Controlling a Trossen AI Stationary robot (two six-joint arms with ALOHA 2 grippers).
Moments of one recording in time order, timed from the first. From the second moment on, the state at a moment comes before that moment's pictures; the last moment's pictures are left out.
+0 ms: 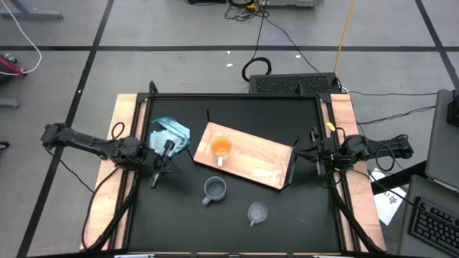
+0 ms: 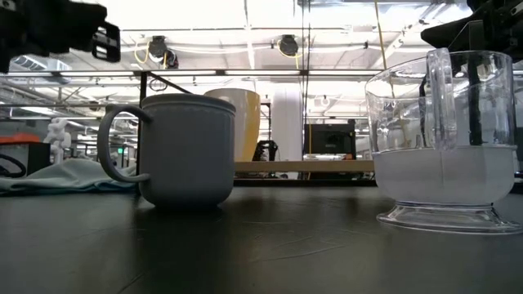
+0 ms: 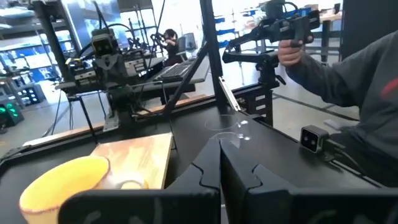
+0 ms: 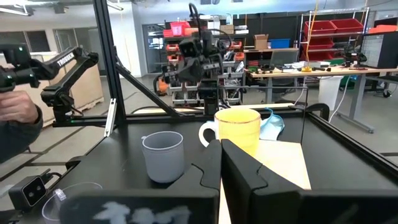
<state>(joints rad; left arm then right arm) -0.19 0.49 0.13 0.38 0.20 0.16 0.18 0.02 0.15 -0.10 0.15 0.07</state>
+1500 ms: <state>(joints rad) -0.19 0.49 0.01 0.42 0.13 0.15 0.18 0.02 0.15 -0.10 0.15 0.01</state>
